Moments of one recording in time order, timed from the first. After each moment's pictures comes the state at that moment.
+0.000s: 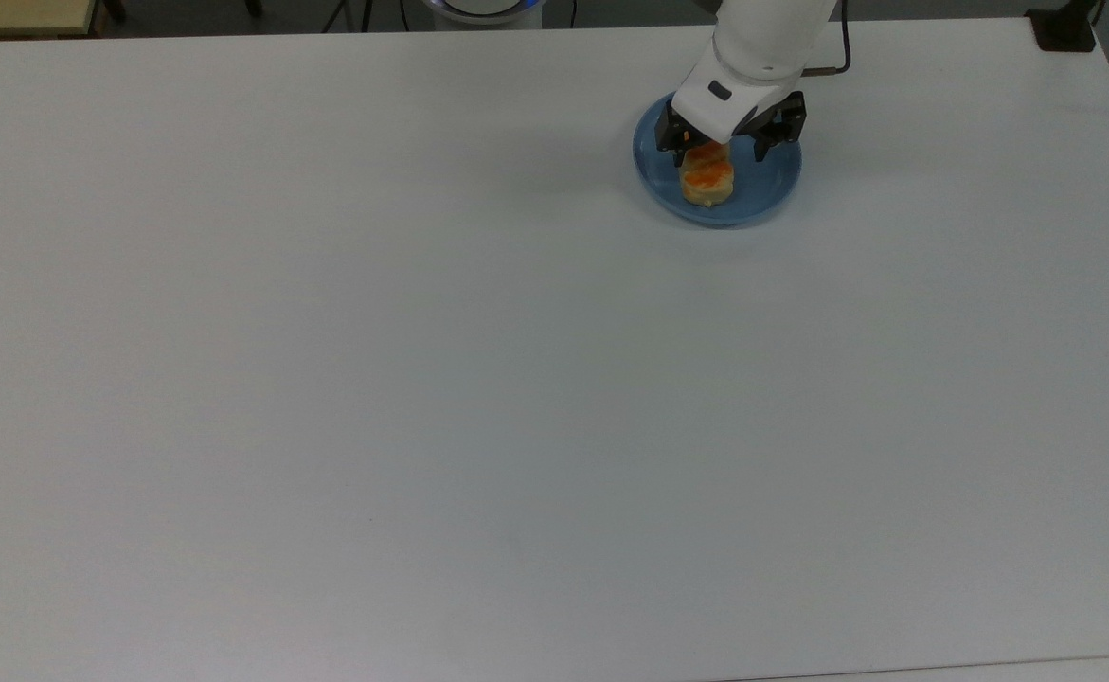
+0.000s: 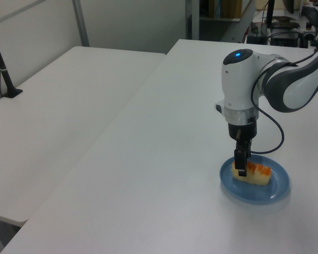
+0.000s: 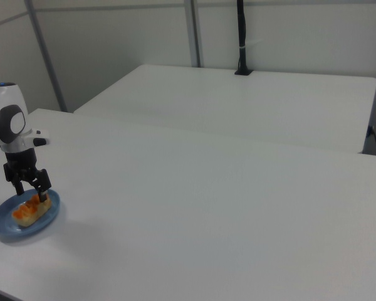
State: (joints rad) arm 0.23 0.18 0.34 -2.07 0.01 2.13 0.46
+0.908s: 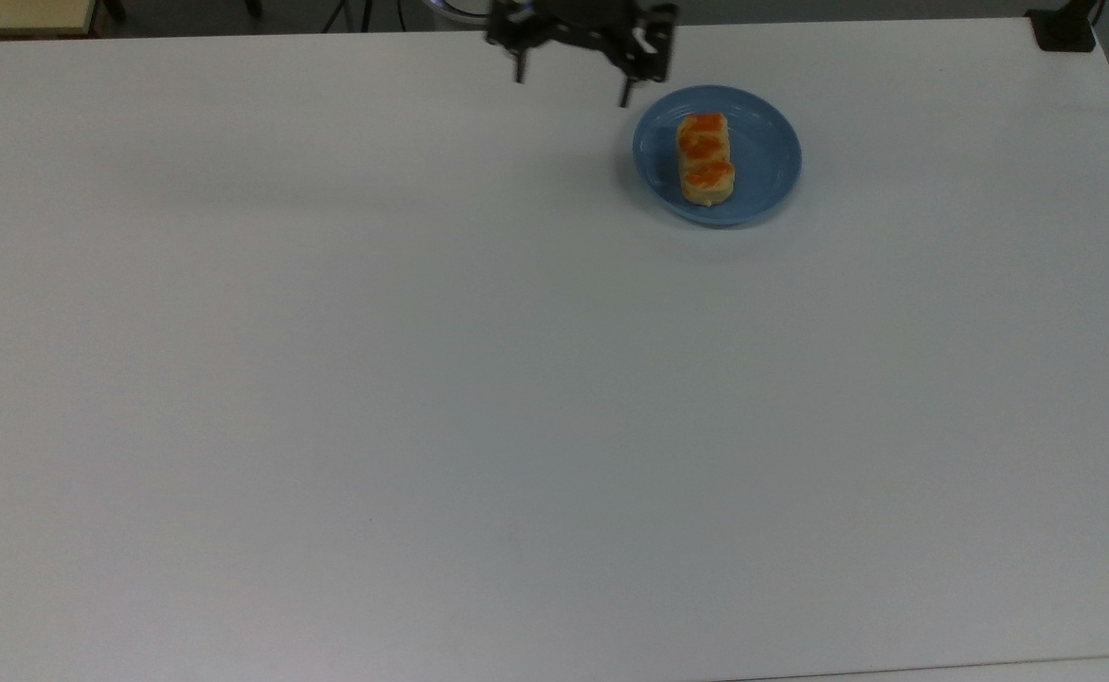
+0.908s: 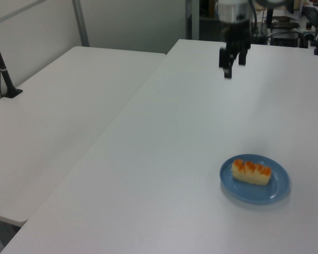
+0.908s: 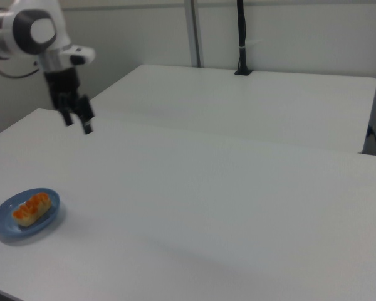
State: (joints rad) arm 0.07 0.04 0.14 -1.67 -0.05 1.67 0.45
